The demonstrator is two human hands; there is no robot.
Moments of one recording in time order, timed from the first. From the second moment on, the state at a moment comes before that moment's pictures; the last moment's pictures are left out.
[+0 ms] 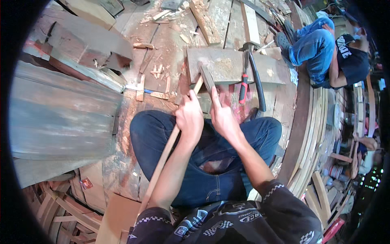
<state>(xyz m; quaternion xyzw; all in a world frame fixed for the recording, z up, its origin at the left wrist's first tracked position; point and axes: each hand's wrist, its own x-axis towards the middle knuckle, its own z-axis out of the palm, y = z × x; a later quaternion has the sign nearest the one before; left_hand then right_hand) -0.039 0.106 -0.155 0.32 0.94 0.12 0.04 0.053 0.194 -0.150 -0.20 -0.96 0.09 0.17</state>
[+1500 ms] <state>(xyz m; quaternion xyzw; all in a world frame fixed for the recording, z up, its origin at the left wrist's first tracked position) -0.043 0.079 -0.141 0.34 0.79 0.42 0.28 0.100 0.167 -0.089 -0.53 -0.75 0.39 0.08</state>
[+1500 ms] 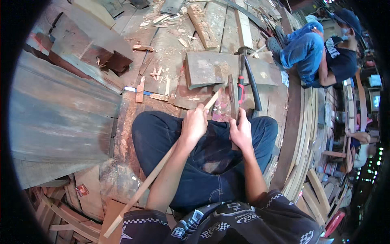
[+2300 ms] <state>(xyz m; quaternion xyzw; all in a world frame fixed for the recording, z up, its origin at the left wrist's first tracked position) -0.064 0.054 -0.117 0.37 0.85 0.25 0.29 0.097 0.191 -0.089 -0.41 -0.63 0.64 0.15</state>
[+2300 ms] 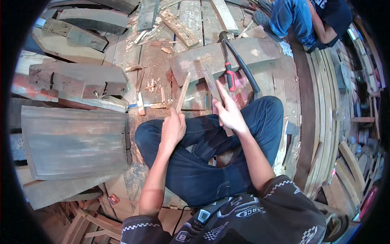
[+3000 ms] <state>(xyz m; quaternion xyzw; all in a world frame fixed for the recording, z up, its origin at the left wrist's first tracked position) -0.061 0.065 -0.130 0.38 0.87 0.17 0.28 0.046 0.168 -0.127 -0.39 -0.84 0.38 0.02</state>
